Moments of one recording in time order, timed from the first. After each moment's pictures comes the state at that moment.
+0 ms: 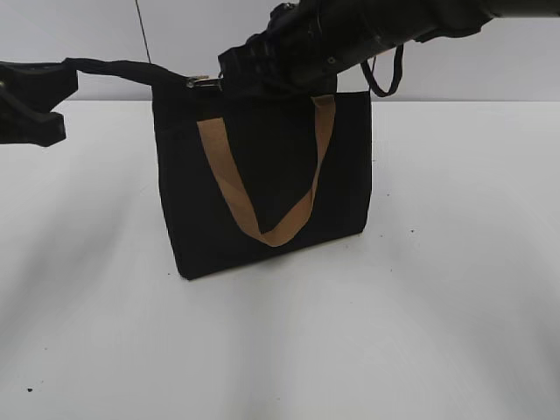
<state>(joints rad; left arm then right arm) -0.21 1.29 -0.54 0.46 -0.55 -0.27 0.49 1.88 -1.43 0.91 0.51 -0.80</state>
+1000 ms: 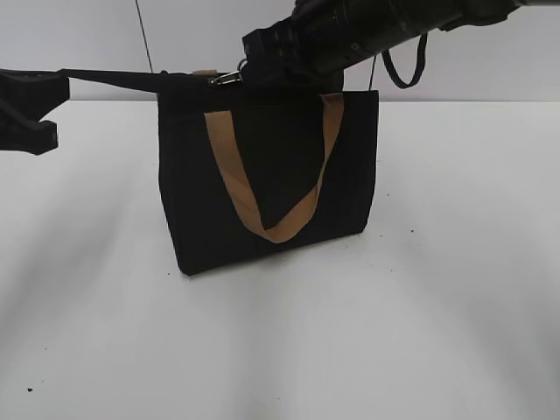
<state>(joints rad) -0.21 1.25 -0.54 0.47 -0.45 -0.26 0.43 1.86 -1.43 0.91 0.54 -0.77</state>
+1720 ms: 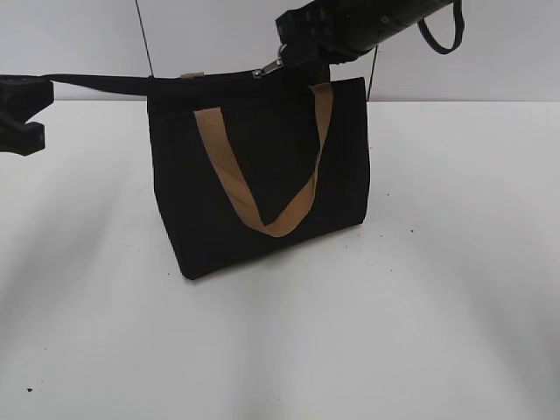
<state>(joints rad) -0.18 1.24 -0.54 0.48 -0.41 -0.26 0.39 1.86 -1.51 0.65 0.58 -0.57</state>
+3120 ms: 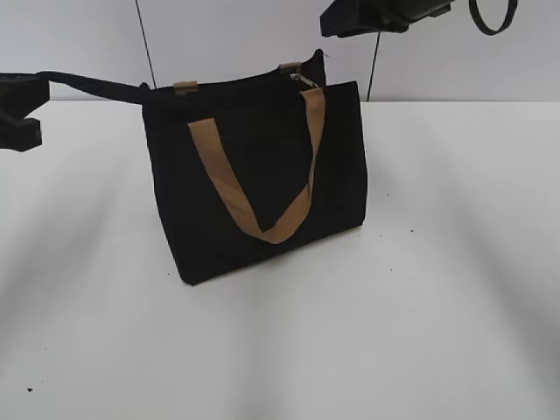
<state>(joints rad) -0.18 1.23 -0.54 0.47 -0.40 -0.27 0.27 1.82 -1.52 0.76 0.62 -0.58</state>
